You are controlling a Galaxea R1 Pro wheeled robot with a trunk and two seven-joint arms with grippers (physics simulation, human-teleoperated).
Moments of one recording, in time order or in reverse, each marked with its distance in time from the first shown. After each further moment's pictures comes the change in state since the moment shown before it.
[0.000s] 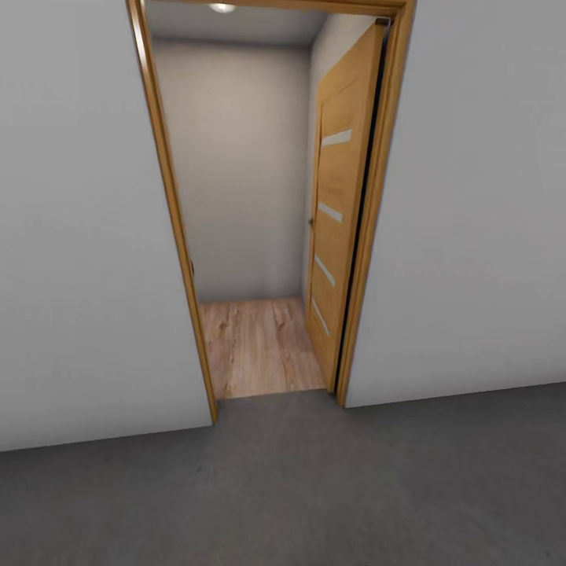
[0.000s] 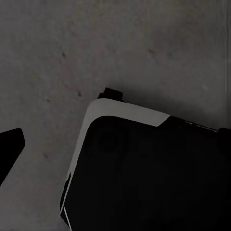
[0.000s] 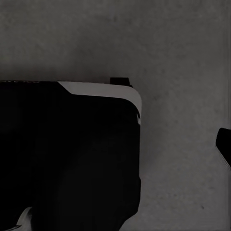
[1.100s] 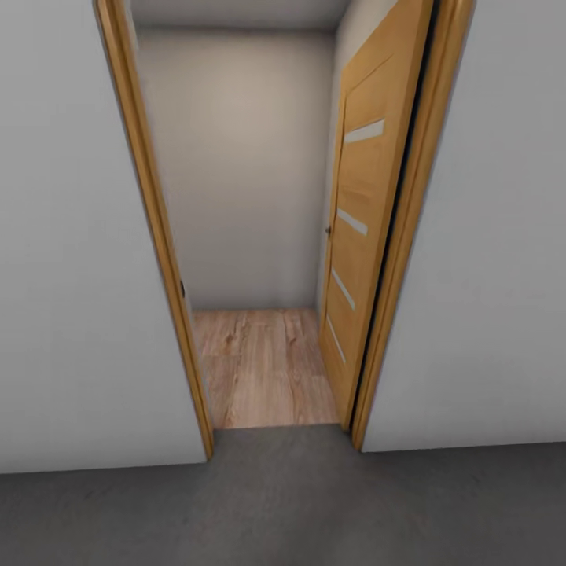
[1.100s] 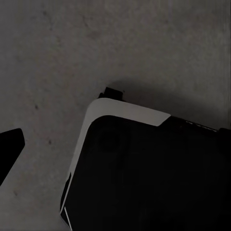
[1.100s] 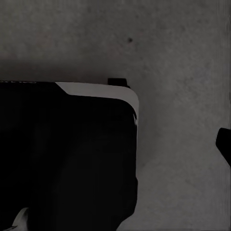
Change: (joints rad) left arm 0.000 0.001 0.000 0.000 0.001 0.002 0.001; right arm 0.000 -0.008 0.001 -0.001 0.003 -0.002 0.005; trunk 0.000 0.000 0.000
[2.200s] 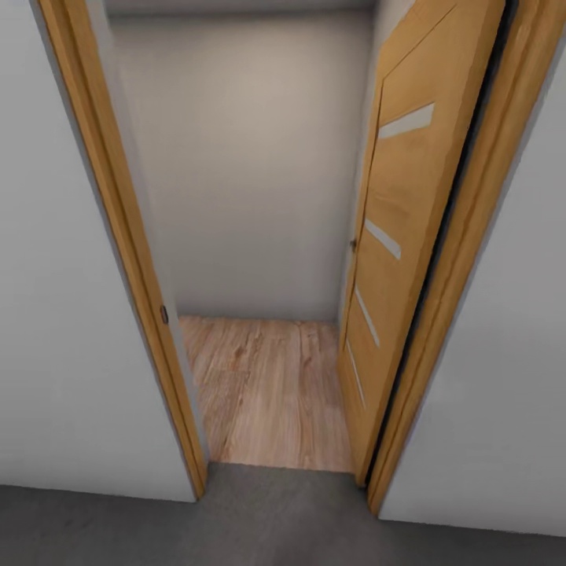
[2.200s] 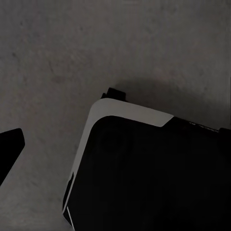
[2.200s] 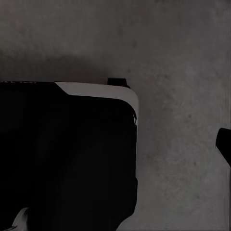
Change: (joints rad) left arm 0.000 0.007 0.001 0.001 0.003 0.001 0.001; right arm 0.000 0.002 0.000 0.000 0.000 0.000 -0.004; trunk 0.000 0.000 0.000
